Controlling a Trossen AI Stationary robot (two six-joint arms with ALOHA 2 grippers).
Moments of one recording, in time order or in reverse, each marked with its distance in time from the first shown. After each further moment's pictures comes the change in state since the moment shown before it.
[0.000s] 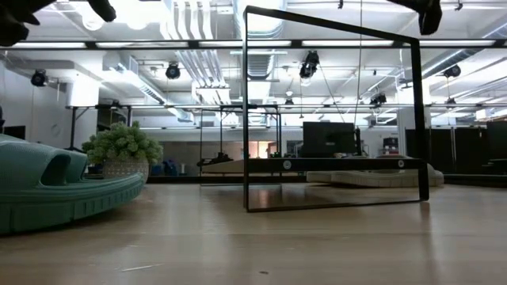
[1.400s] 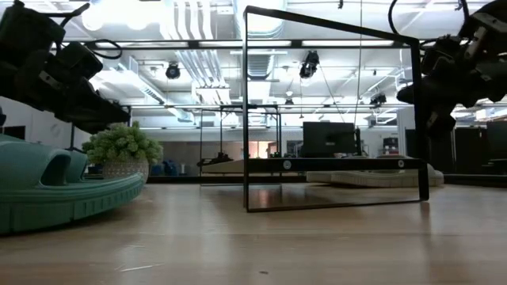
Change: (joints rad) left arm 0.000 -0.263 -0.293 -1.073 0.200 0.099; right arm 0.000 -0.087 -0.612 0.211 -0.351 0.147
